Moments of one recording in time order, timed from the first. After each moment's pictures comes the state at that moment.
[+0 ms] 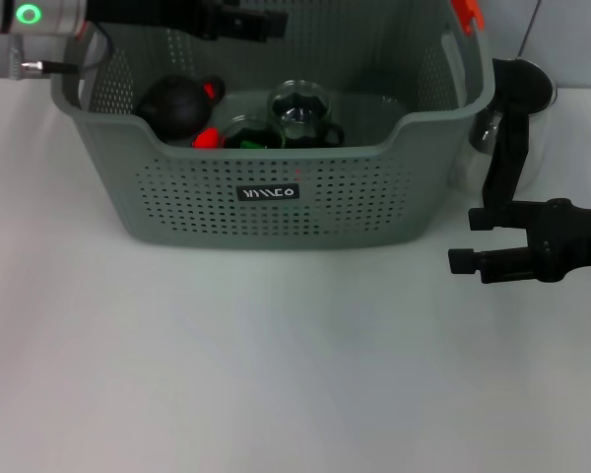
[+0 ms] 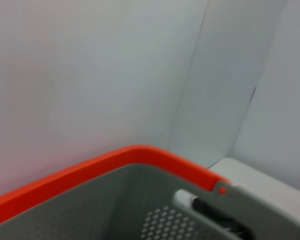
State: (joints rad) left arm -0.79 -1.99 0.79 0.96 2.06 1.38 -2.01; right arm 0.61 2.02 -0.62 -0.70 -2.17 -1.65 1.61
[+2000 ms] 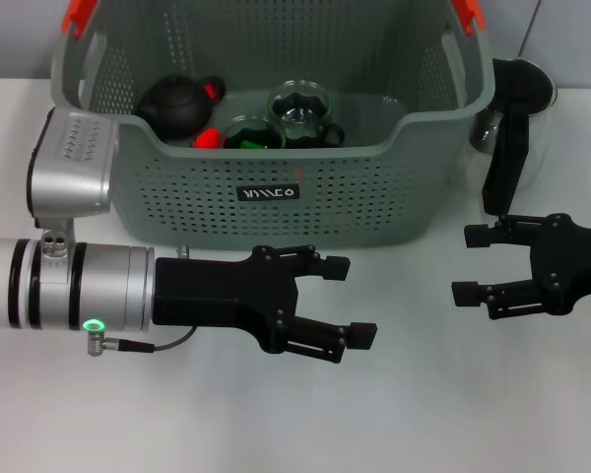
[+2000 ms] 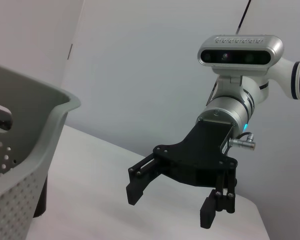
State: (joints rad) left arm -0.51 -2.16 0.96 0.70 1.86 1.62 -1.45; right arm 0.58 2.02 -0.63 -0.69 -2.16 -1.72 1.44
